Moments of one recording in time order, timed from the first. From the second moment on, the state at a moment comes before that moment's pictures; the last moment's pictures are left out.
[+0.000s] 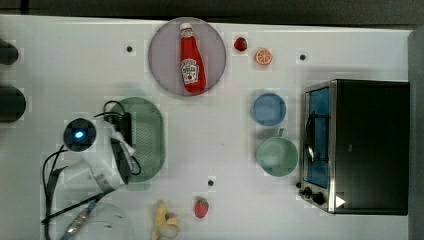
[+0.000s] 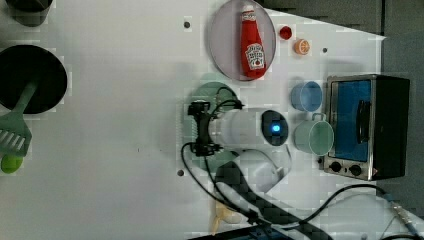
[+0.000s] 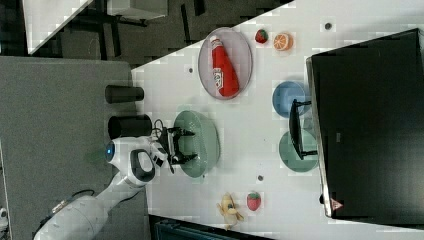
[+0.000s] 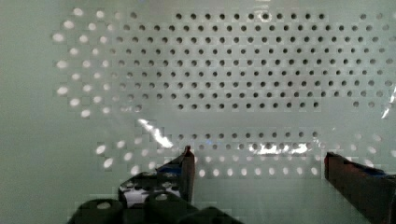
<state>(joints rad) 0.50 0.56 0.08 -2.13 0.09 1.10 1.19</state>
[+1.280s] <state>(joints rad) 0.64 0.68 0.08 -1.90 0.10 1.04 1.30</state>
